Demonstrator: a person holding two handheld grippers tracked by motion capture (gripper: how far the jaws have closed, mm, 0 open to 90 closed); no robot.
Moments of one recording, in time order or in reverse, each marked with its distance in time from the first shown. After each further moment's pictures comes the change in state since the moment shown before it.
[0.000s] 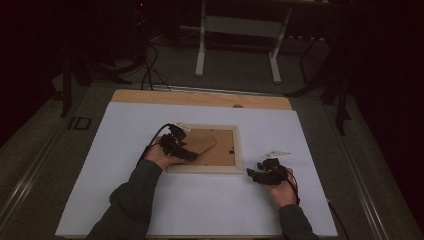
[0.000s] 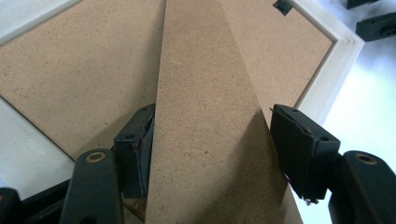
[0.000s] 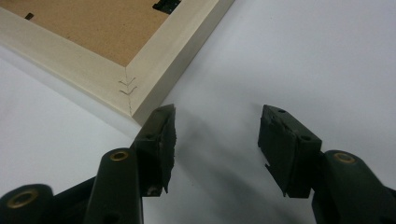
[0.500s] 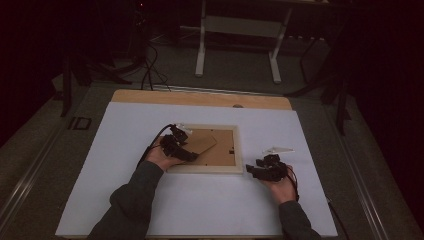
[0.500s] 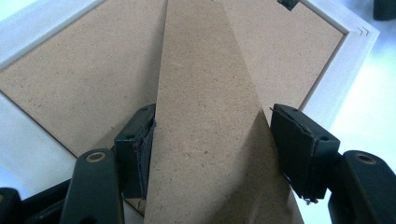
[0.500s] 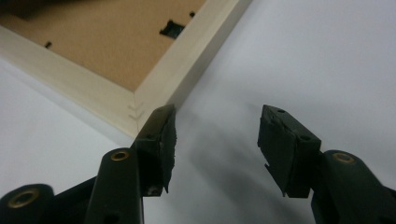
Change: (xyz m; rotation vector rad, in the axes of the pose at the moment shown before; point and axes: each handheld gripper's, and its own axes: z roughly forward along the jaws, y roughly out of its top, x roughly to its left) left arm -0.008 0.000 0.000 -0.006 0.064 0.056; right arm -0.004 0.010 -0.001 -0.036 0.048 0.036
